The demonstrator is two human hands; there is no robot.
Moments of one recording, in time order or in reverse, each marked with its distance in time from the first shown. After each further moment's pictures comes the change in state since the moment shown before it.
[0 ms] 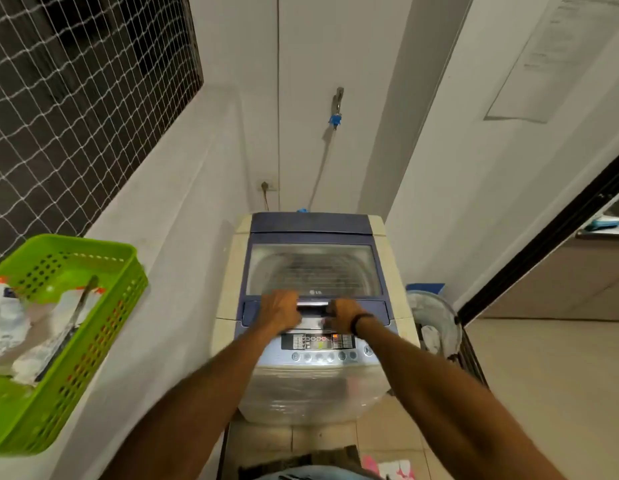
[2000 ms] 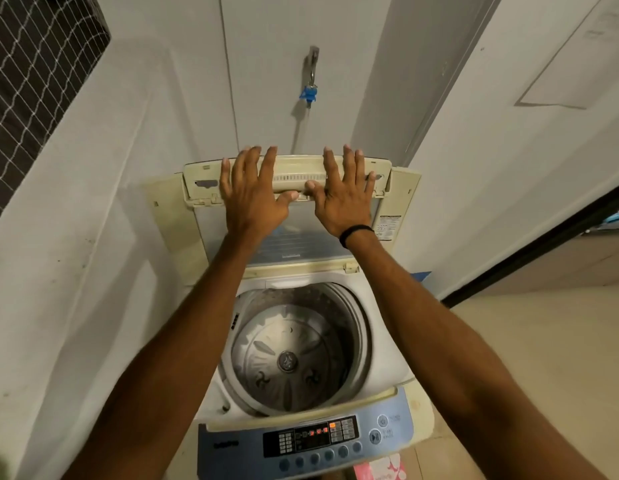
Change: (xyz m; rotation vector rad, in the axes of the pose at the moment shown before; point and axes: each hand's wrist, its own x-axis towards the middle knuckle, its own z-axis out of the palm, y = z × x) left_hand 0.295 0.019 -0.182 0.035 0.708 0.159; right_hand 0.229 0.001 -0.249 -0.016 0.843 0.061
